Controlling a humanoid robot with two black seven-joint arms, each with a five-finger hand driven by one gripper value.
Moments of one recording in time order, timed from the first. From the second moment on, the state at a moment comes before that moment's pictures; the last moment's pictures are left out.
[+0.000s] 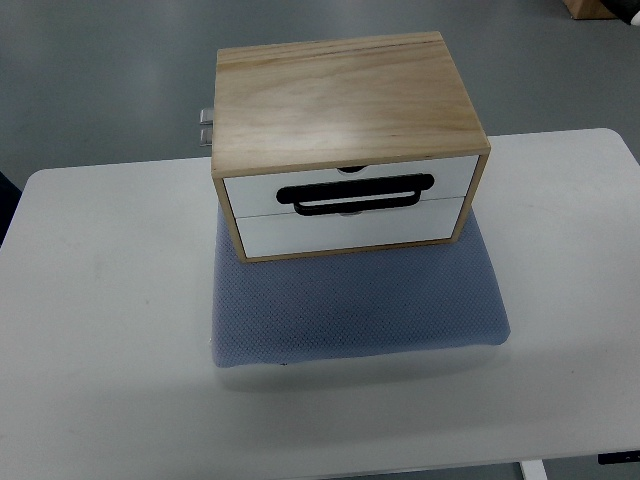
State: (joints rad) left arm 0.01 0.00 0.14 -0.12 0.10 -0.07 -0.04; right arm 1.01 -0.69 0.74 0.84 -0.03 0.52 0.19
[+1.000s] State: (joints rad) left arm 0.01 0.00 0.14 -0.12 0.10 -0.07 -0.04; right arm 1.13 -0.70 0.63 1.14 -0.57 0.61 0.16
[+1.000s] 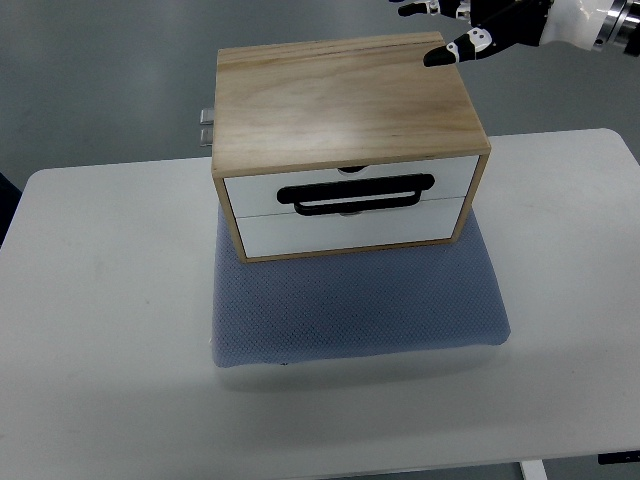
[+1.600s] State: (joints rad) left arm 0.01 0.00 0.14 -0.12 0.10 -0.07 -0.04; right arm 1.12 -0.68 0.63 1.26 -0.58 0.61 0.16
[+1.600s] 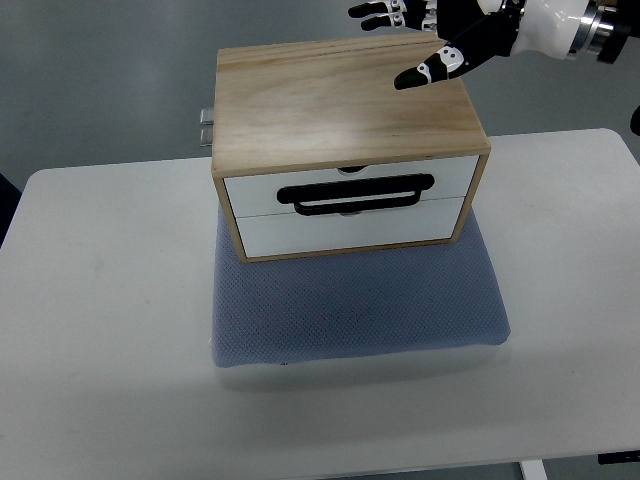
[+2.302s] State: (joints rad) left arm 0.00 0.00 0.14 -0.12 0.10 -0.07 -0.04; right arm 1.10 -0.66 0.54 1.47 -0.61 0.61 0.10
